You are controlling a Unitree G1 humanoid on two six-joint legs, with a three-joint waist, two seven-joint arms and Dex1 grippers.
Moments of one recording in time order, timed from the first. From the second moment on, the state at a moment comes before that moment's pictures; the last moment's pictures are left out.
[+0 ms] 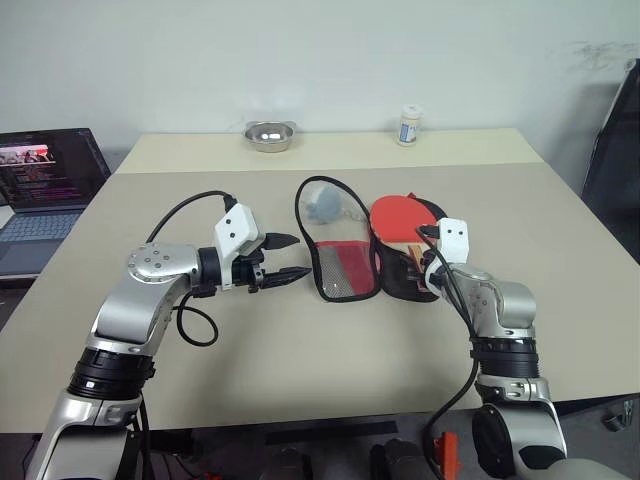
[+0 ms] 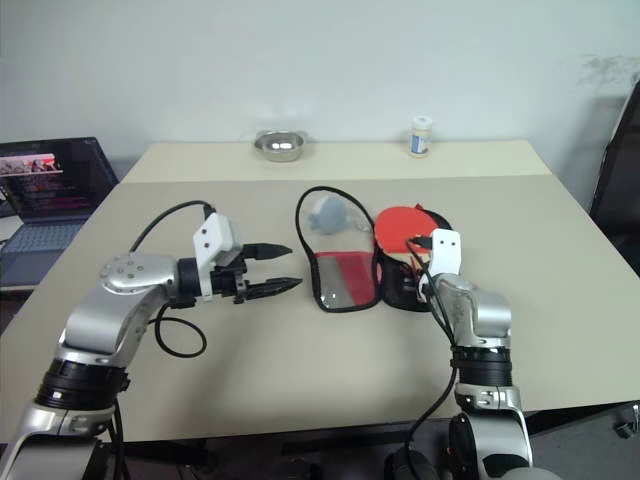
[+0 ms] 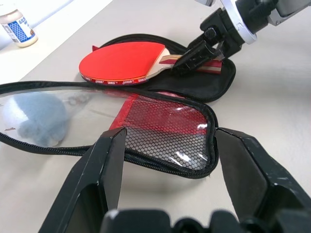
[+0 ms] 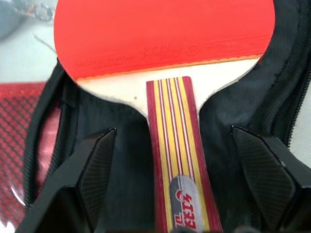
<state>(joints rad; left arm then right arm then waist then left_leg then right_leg) -0.54 0.73 -0.03 -0.05 -0.33 0.36 -1.06 -0.67 -0.09 -0.18 0.07 0.23 1.04 -0.02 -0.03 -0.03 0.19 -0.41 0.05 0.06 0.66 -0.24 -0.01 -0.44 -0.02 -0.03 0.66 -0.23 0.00</state>
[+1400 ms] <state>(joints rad) -0.53 0.72 -0.03 -0.05 -0.33 0.35 -1.05 -0.64 0.00 -0.13 0.06 0.14 0.92 -0.10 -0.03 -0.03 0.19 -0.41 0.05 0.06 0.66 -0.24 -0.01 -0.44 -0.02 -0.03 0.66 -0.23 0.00</state>
